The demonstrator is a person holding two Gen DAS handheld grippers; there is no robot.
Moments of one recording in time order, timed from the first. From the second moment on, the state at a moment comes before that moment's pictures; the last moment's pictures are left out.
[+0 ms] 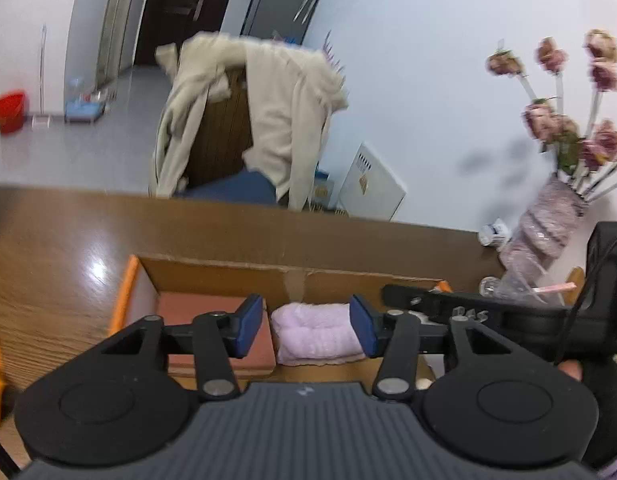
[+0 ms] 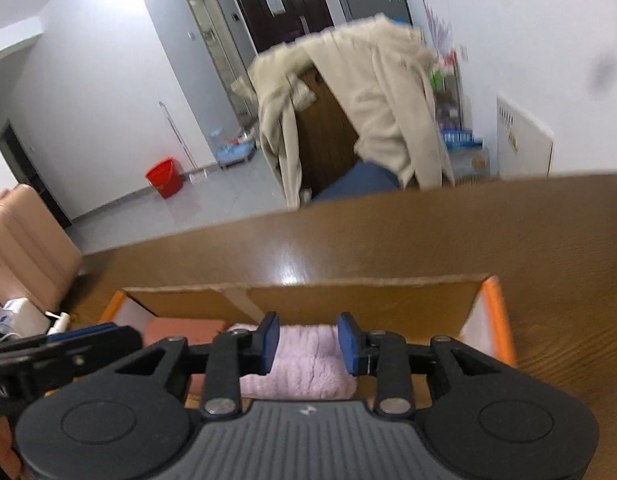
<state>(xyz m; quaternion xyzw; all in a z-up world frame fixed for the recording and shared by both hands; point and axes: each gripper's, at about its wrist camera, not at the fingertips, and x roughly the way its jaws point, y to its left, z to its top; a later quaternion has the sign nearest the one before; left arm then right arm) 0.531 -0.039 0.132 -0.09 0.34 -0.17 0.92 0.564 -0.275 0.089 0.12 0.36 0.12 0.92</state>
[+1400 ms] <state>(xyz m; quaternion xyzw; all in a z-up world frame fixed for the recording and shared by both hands) 0.097 0.066 0.068 -0.06 0.20 -0.12 0.97 0.089 -0.231 0.062 -0.02 0.17 0.20 0.96</state>
